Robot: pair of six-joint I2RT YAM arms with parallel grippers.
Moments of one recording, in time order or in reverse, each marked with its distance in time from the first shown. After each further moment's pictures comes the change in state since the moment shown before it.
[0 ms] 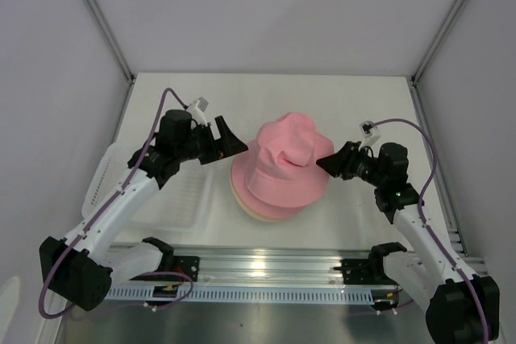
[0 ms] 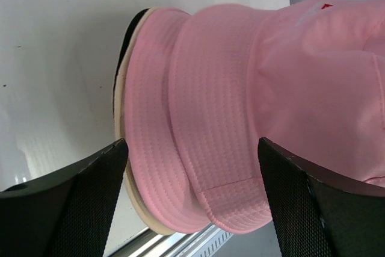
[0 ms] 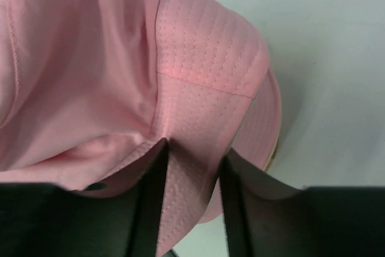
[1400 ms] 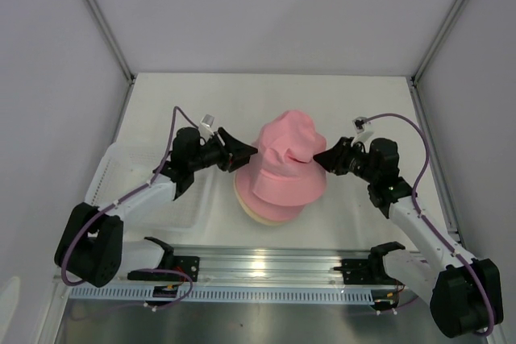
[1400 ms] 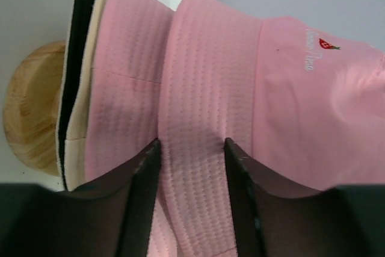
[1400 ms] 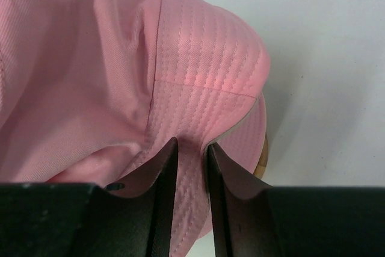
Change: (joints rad) left arm -0.002 0.157 -0.338 0.726 0.216 -0.550; right arm 0.081 0.091 0.035 0.047 0.129 -0.019
